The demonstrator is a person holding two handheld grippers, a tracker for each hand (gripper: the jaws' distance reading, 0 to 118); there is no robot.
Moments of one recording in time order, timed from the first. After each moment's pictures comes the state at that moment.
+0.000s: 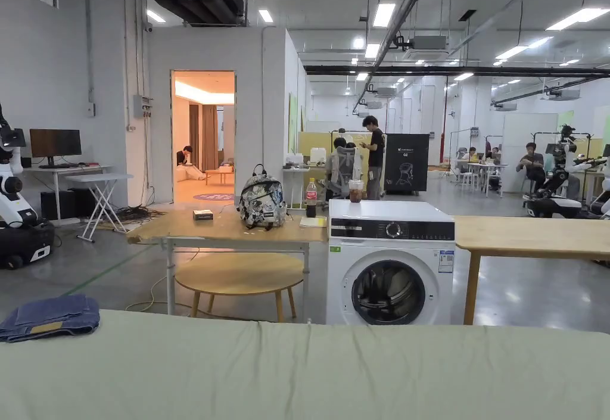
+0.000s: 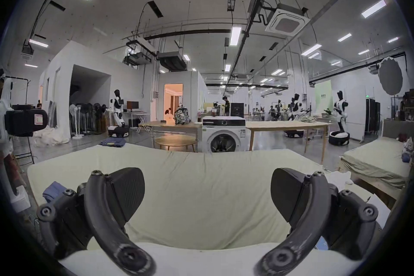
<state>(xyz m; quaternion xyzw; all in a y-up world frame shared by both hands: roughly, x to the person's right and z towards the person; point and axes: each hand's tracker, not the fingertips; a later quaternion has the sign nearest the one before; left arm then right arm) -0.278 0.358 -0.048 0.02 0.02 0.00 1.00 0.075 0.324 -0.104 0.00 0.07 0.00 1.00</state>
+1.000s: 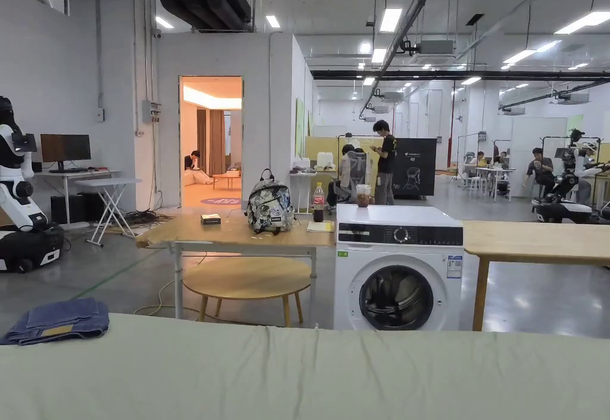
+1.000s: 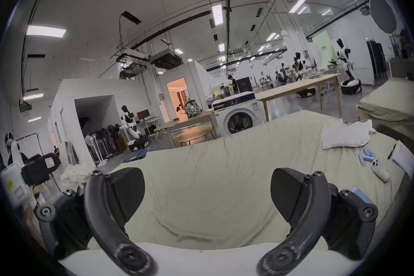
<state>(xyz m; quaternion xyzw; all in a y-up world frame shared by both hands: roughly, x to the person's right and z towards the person) -0.284 0.358 -0.043 0.03 0.02 0.01 1.00 0.094 0.331 -0.116 -0.07 0.11 -0.16 0.98</state>
